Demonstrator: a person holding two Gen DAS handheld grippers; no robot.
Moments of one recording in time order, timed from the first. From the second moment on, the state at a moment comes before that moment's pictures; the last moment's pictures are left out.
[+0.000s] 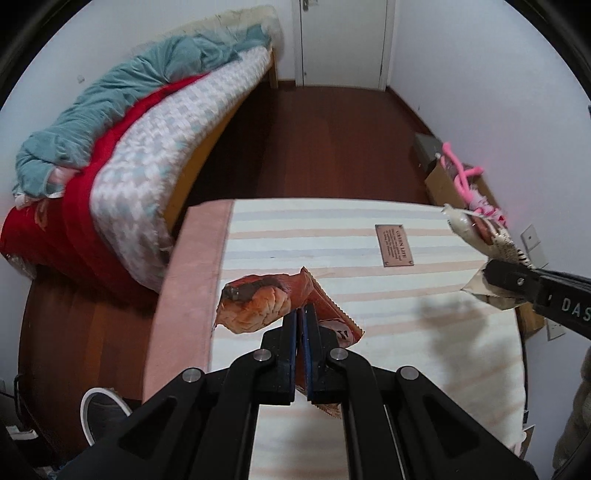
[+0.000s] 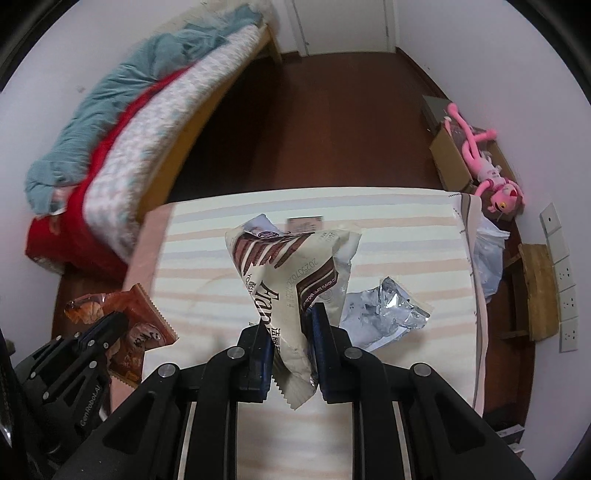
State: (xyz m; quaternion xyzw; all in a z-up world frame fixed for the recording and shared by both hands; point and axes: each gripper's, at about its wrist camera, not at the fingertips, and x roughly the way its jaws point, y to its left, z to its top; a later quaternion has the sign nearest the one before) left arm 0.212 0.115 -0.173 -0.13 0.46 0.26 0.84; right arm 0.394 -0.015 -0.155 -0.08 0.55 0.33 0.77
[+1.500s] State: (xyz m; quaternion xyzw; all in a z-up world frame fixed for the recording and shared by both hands) left arm -0.249 0.412 -0.317 -0.48 0.45 0.38 0.65; right arm -0.089 0.334 -0.331 -0.24 0.64 0.54 0.49
